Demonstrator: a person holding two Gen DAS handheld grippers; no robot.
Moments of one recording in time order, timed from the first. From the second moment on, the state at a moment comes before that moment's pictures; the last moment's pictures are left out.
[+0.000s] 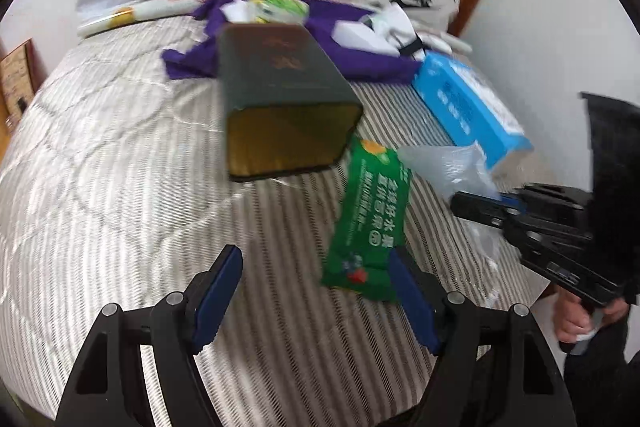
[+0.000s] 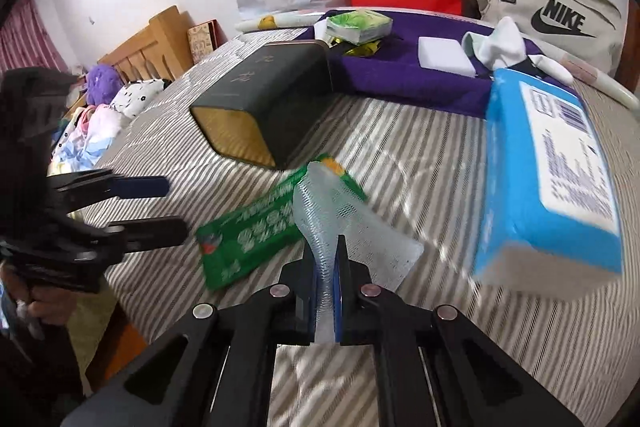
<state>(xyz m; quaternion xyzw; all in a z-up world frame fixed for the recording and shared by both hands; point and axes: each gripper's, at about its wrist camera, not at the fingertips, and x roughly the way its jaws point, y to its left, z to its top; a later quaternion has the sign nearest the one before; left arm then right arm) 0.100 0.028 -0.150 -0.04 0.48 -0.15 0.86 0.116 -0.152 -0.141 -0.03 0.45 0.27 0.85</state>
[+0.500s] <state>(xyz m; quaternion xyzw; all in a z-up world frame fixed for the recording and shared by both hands) 0.116 -0.045 -0.164 0.09 0.46 -0.13 0.88 0.050 -0.223 -0.141 -0.03 0.44 0.20 0.87</state>
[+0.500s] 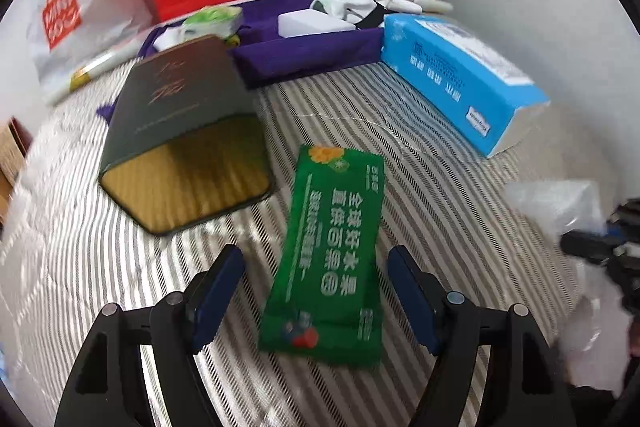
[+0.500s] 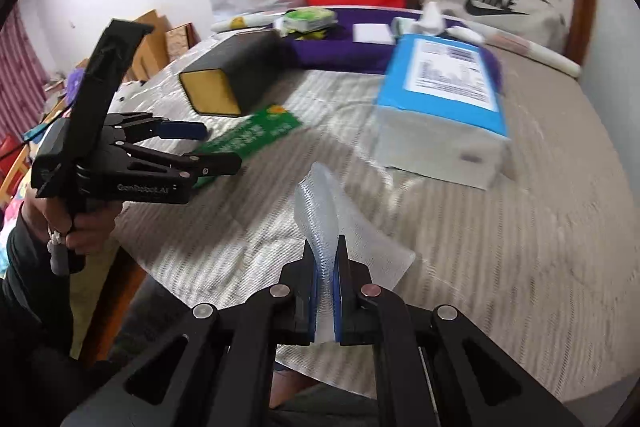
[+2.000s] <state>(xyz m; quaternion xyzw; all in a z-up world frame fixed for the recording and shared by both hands) 0.056 0.022 -0.135 -0.05 0.45 -0.05 0.89 0.068 -0.255 -0.151 0.06 0.45 0.16 0.88</state>
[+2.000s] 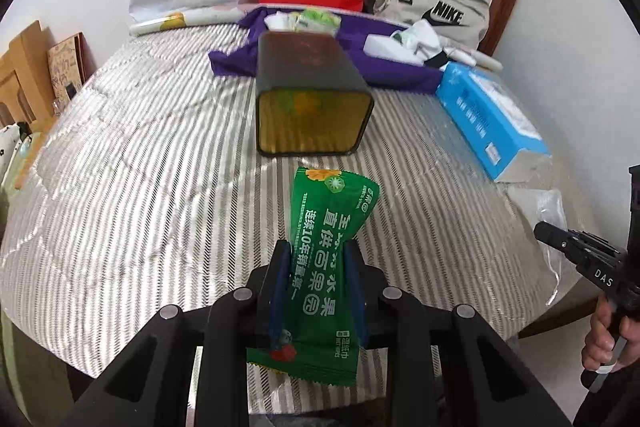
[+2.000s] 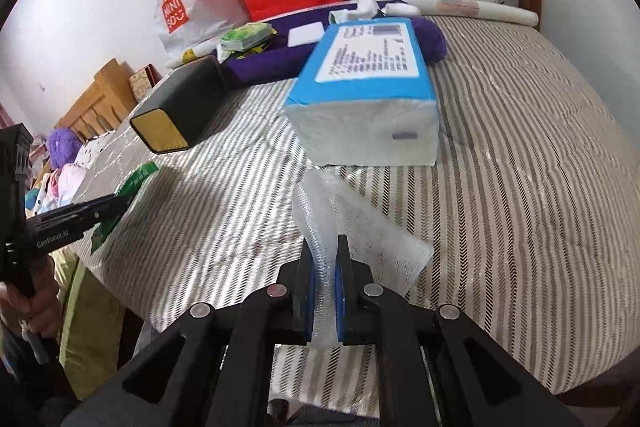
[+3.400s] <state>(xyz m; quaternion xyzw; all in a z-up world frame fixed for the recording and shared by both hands) 0.161 0.041 -0.023 -0.08 0.39 -0.07 0.92 0.185 -0.235 -0.029 0.02 0.37 0.20 0.91</state>
